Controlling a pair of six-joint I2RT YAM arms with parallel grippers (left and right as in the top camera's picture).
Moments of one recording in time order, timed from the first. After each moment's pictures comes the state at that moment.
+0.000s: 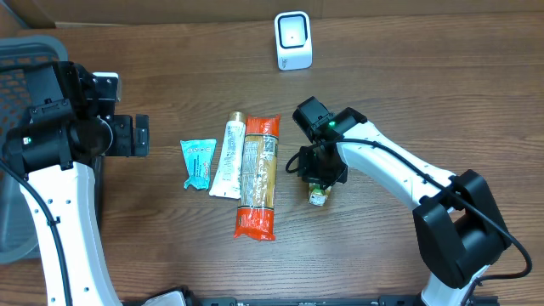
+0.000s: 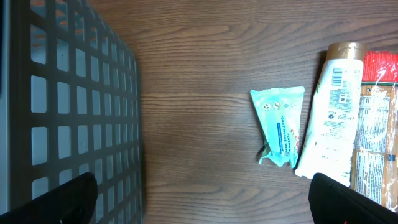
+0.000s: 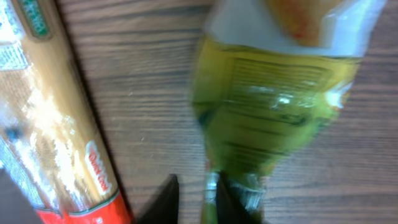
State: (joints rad) left arm 0.28 1.39 1.56 -1.22 -0.01 0.27; right arm 0.61 1.90 1.37 -0.99 -0.17 0.72
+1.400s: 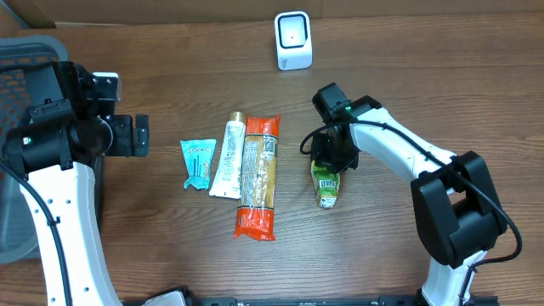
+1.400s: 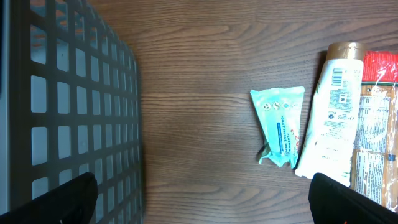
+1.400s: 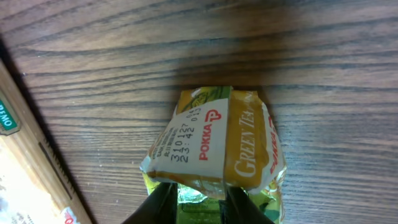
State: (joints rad) left arm 0.28 1.39 1.56 -1.22 -0.01 0.27; right arm 0.48 1.98 1.39 -0.91 -0.19 0.63
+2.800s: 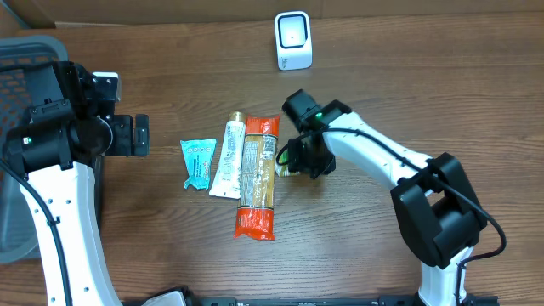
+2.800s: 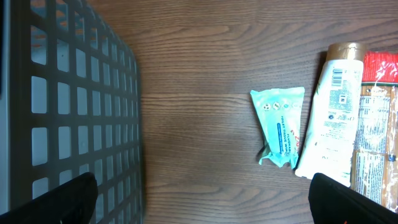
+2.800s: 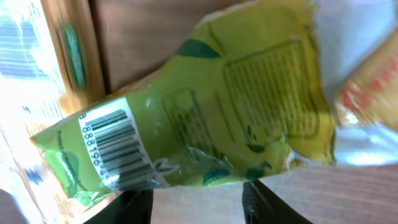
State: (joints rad) left arm 0.28 1.39 1.56 -1.22 -0.01 0.27; right arm 0.60 2.03 1.48 -0.92 -0.18 0.62
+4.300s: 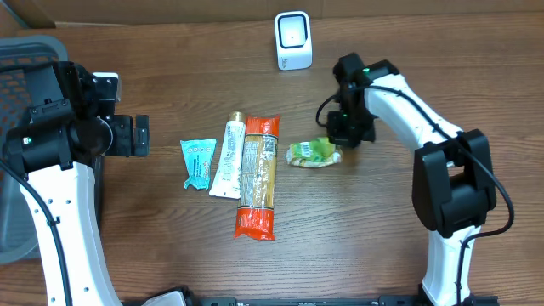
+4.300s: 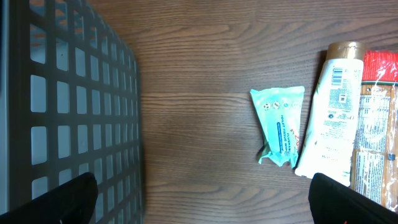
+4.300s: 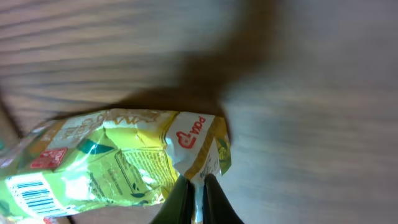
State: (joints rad) left arm 0.28 1.39 1.56 -1.22 -0.01 0.27; right arm 0.33 2.15 1.69 -1.18 -0.19 0.40
